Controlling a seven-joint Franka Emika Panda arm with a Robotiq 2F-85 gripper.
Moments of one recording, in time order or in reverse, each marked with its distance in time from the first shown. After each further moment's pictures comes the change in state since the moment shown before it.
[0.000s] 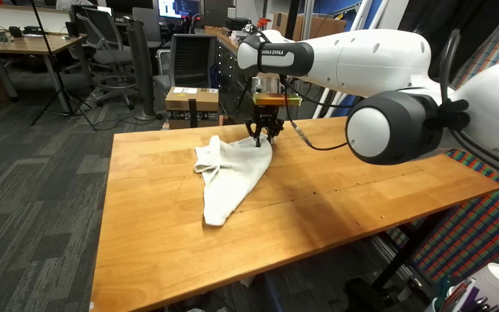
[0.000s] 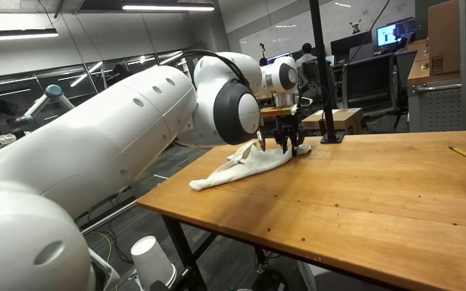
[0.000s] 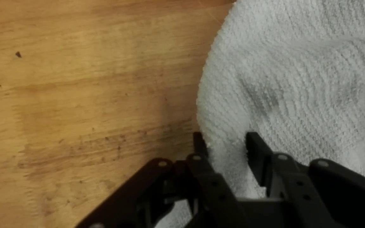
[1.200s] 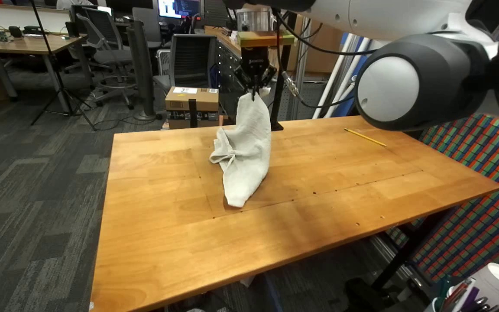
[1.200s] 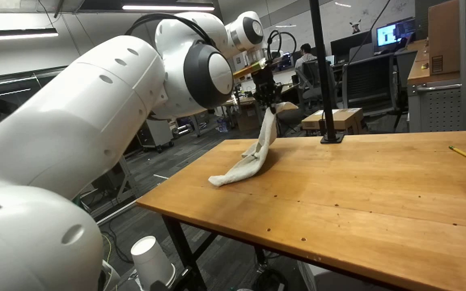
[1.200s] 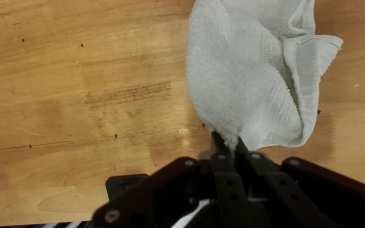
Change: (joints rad) arm 0.120 -0.220 -0.049 0.011 -0.084 -0.074 0.081
